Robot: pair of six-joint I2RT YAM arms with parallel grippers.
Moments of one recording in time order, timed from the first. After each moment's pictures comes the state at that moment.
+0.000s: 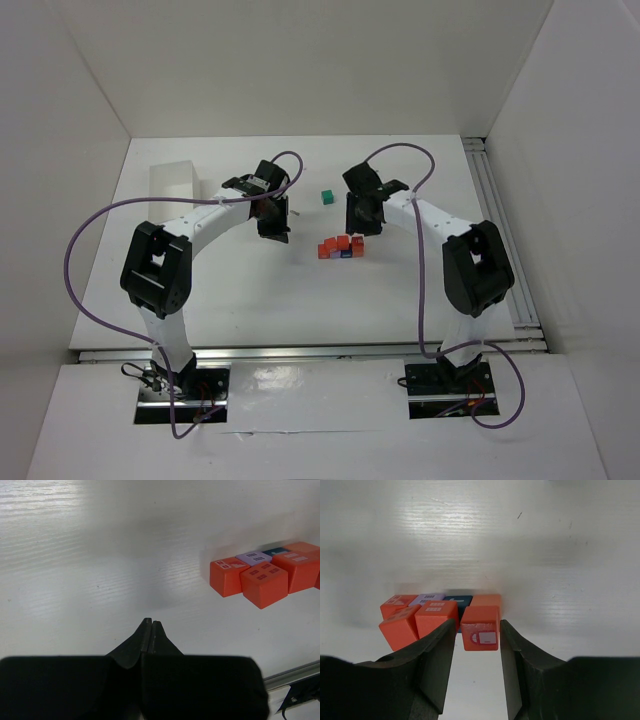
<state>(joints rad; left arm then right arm) -0.44 1.85 1.44 -0.71 0.11 -0.48 0.51 1.81 1.36 -0.64 0.17 0.51</state>
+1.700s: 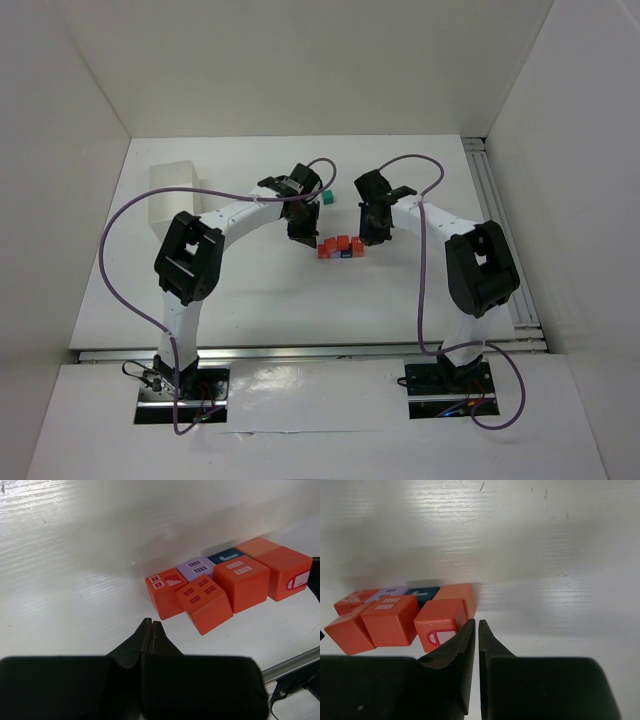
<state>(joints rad) -0.57 2.05 1.63 -0.73 0.17 -0.51 0.45 1.79 1.27 -0.63 0.13 0.52</state>
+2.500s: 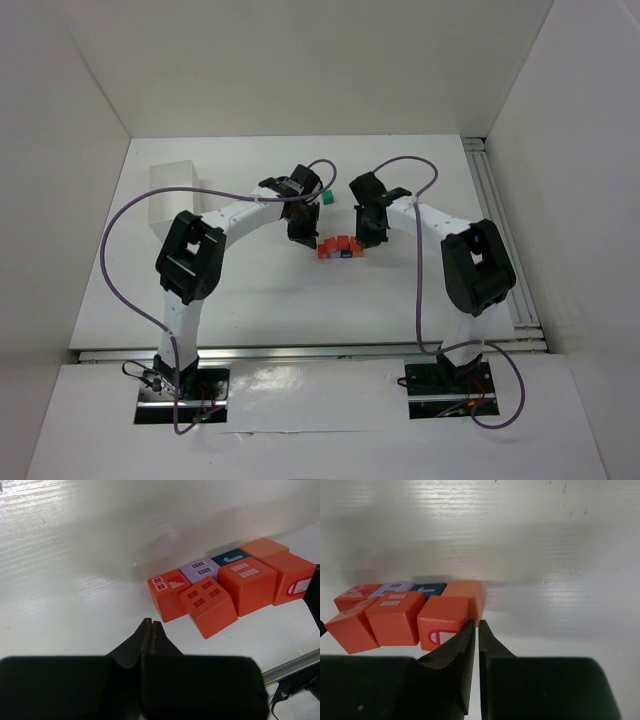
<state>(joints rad) -0.57 2.06 1.63 -0.73 0.17 -0.51 0.47 1.81 1.28 -0.63 0.13 0.51</state>
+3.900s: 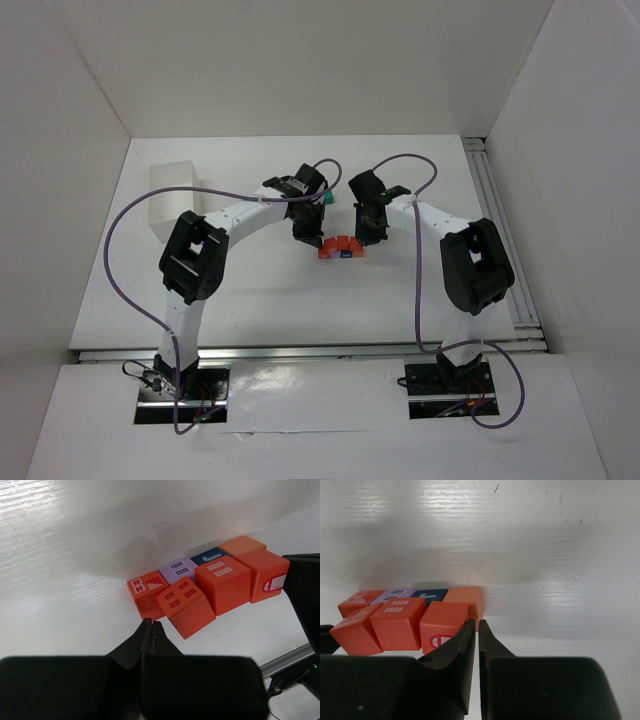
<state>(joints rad) -0.58 2.07 1.66 -0.72 0.19 -0.51 0.48 1.82 1.30 -0.64 0.15 0.51</state>
